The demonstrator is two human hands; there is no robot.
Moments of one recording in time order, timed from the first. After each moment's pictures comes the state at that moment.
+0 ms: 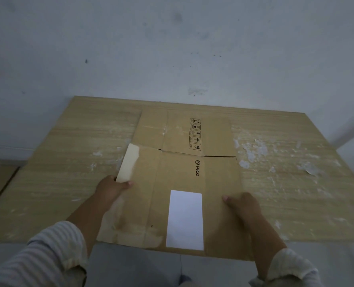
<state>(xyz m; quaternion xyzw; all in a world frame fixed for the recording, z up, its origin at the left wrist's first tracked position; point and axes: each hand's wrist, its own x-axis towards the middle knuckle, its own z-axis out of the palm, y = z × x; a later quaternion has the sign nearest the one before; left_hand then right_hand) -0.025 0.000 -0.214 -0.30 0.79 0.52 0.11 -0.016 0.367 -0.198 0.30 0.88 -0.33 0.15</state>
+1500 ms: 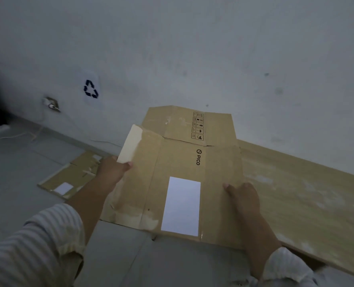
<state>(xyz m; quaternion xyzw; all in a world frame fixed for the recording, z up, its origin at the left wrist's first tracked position) 0.270 -0.252 -0.076 -0.38 0.72 0.55 -0.19 0.149 0.082 -0.093 0.05 0.88 -0.46 0.02</state>
